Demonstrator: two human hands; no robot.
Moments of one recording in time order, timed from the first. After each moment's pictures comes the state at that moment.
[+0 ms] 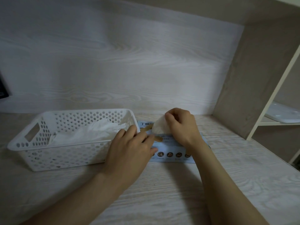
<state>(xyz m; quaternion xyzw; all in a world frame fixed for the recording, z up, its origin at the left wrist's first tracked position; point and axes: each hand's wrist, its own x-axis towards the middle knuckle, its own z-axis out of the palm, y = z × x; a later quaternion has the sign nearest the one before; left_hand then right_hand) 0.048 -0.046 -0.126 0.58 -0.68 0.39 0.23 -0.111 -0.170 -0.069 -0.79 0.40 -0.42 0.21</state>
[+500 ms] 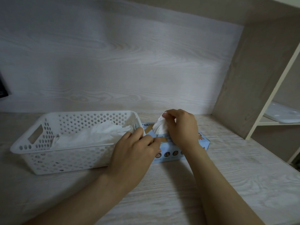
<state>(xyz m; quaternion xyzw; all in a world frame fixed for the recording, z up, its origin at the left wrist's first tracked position) 0.037 -0.042 -0.124 0.55 -0.70 0.38 0.24 -0.104 -0.192 -0.092 -0.79 0.41 -0.45 0.03</state>
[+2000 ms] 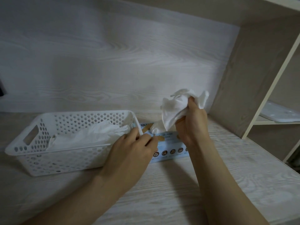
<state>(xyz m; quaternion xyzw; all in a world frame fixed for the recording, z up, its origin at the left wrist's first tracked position) 0.036 -0.035 -0.123 0.58 -0.72 0.33 0.19 -0.110 -0.163 -0.044 -0.36 0.22 -0.65 0.64</state>
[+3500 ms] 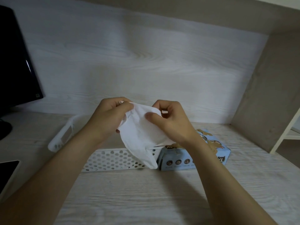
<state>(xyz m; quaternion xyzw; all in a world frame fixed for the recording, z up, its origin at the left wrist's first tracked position) 0.132 -0.010 -0.025 0.58 -0.46 -0.23 0.63 -0.039 -0.118 -0.027 -0.82 0.18 -0.39 0.38</state>
